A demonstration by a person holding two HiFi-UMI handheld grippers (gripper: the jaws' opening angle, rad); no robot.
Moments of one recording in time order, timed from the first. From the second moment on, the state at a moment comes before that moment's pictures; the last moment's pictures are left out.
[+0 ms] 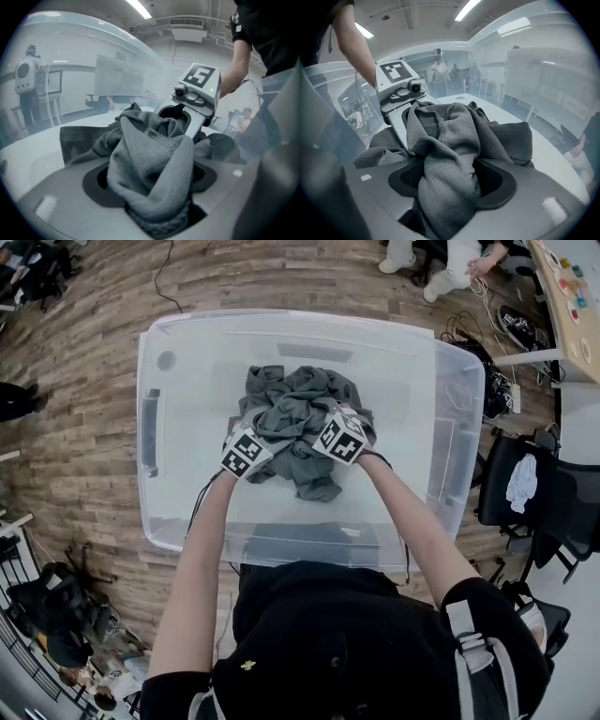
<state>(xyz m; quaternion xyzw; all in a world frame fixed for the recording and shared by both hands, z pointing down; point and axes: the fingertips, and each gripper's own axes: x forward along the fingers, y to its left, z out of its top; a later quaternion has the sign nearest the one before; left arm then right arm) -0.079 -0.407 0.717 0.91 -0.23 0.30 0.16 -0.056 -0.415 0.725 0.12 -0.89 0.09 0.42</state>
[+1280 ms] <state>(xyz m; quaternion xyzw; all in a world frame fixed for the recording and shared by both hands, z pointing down) -0.067 -0.452 0.538 0.94 -0.31 0.13 0.04 -0.050 -0.462 0.551 0.28 -0.93 0.15 0.18</state>
